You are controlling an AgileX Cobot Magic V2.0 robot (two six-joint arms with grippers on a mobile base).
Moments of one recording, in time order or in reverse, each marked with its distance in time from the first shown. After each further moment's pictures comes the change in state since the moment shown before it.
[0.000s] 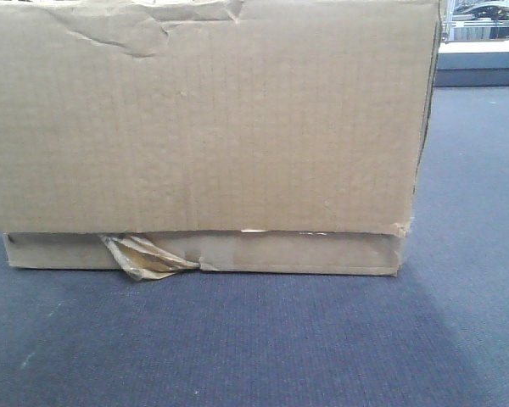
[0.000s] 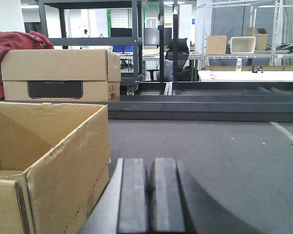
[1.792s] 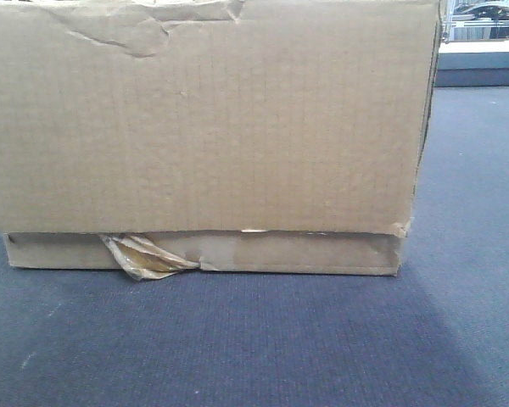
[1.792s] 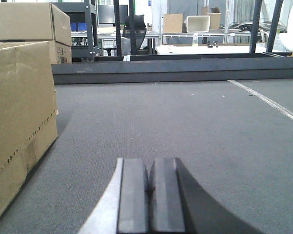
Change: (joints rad) left arm 0.000 0.000 0.002 0.000 0.000 0.000; right arm -0.249 -0.042 0.436 0.265 -0.334 -0.244
